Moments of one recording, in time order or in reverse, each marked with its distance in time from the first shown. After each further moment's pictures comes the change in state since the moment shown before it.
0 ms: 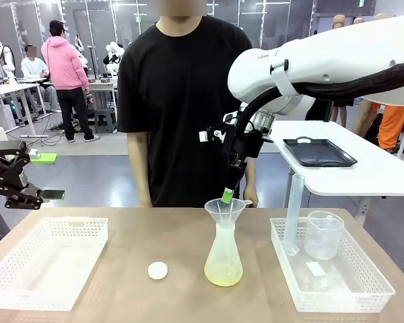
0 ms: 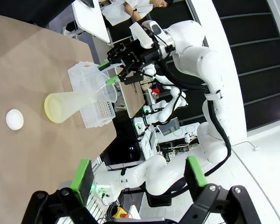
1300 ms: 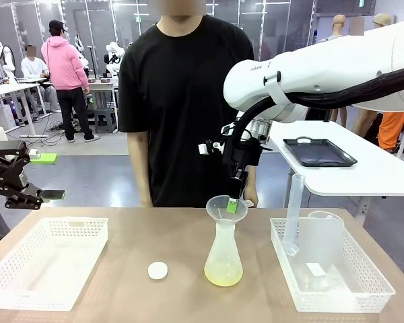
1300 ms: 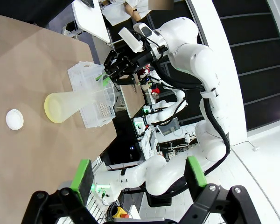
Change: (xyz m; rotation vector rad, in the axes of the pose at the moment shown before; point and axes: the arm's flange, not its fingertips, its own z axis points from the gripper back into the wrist) left arm 0.000 0.000 0.000 0.000 0.000 0.000; right arm -0.002 -0.005 -0.017 0.059 0.082 -0.013
